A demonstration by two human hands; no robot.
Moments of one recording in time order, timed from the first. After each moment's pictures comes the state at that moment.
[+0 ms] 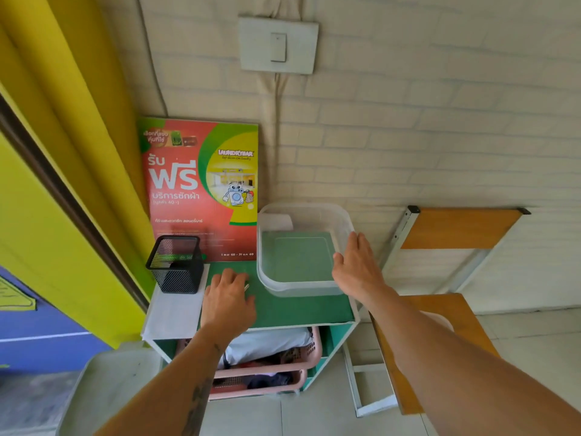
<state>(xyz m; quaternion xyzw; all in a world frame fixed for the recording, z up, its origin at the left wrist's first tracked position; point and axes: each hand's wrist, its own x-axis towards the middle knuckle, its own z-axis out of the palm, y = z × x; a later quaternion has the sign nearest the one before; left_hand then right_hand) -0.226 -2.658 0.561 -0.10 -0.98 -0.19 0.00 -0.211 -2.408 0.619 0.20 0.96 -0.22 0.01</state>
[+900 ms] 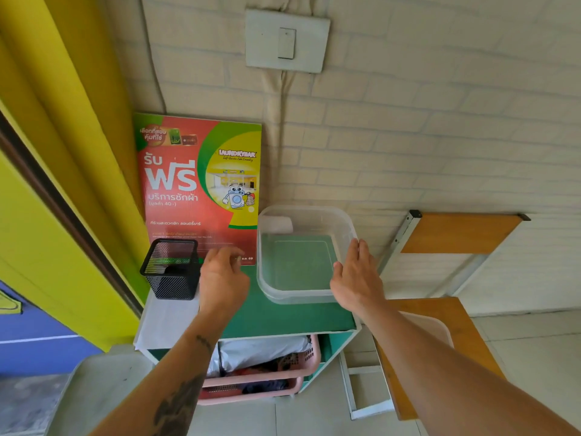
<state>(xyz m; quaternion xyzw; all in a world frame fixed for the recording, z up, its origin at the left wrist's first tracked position) -0.257 -2.651 0.604 0.02 -0.89 -0.44 0.09 -0.210 -2.416 0.609 0.21 0.97 -0.15 0.00</state>
